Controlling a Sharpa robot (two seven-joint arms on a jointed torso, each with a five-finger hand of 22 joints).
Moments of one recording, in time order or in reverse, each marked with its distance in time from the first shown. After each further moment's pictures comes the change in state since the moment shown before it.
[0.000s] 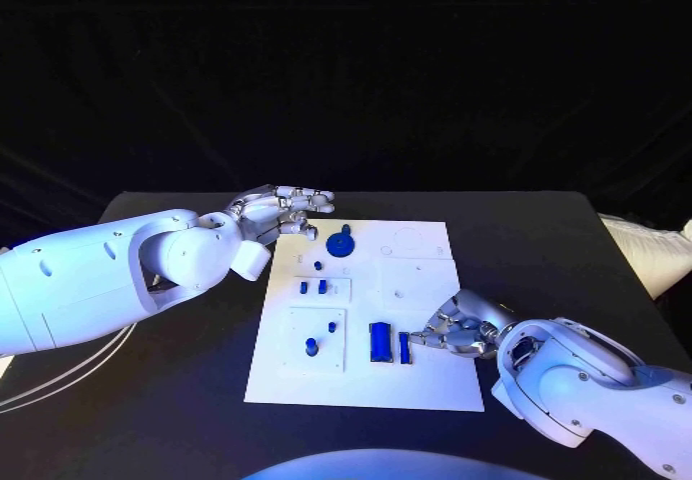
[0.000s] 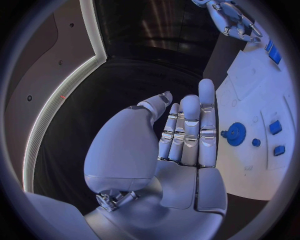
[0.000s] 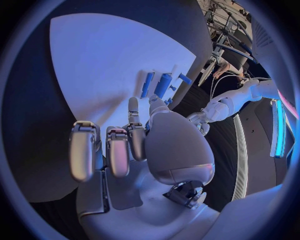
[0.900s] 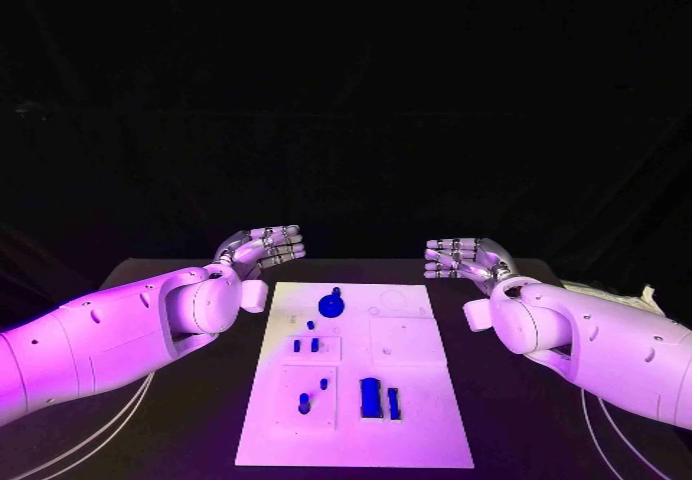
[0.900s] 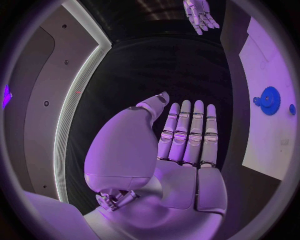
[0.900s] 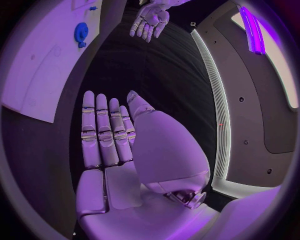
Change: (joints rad) left arm -0.063 0.157 -0.002 -0.268 0.096 -0.172 0.205; left_hand -0.024 0.015 -0.059 0.026 0.000 0.025 -0.018 -0.040 -0.002 0.050 0.036 -0.201 -0.013 -0.269 0.123 -0.814 -0.416 0.017 -0.502 0.152 -0.438 -0.369; right arm 0.136 0.261 0.023 -0.675 1.085 0.030 0.872; right_hand 0.248 0.004 0.191 -0.091 -0.110 -0.130 0.102 -0.077 -0.227 -0.356 0.140 -1.246 -1.130 -0.346 0.185 -1.443 -1.043 0.125 -0.401 0.187 -1.222 -1.085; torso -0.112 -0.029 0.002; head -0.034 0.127
